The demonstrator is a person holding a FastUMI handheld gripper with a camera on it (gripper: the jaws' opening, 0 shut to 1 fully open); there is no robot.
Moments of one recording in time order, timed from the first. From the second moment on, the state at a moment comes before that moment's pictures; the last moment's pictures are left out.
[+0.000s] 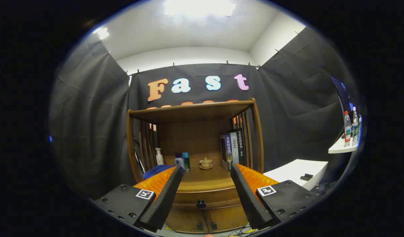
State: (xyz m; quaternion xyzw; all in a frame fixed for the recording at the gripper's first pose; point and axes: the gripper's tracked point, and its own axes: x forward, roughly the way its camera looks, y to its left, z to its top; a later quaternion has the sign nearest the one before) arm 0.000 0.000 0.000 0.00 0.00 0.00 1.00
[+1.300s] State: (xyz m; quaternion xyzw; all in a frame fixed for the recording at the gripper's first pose) arm 0.010 0.010 -0.015 -0.01 0.01 0.01 1.00
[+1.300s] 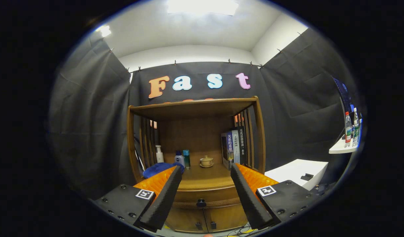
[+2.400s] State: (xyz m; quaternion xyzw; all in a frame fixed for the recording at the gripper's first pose) arm 0.121 0.038 -0.150 -0.02 0.06 0.02 1.00
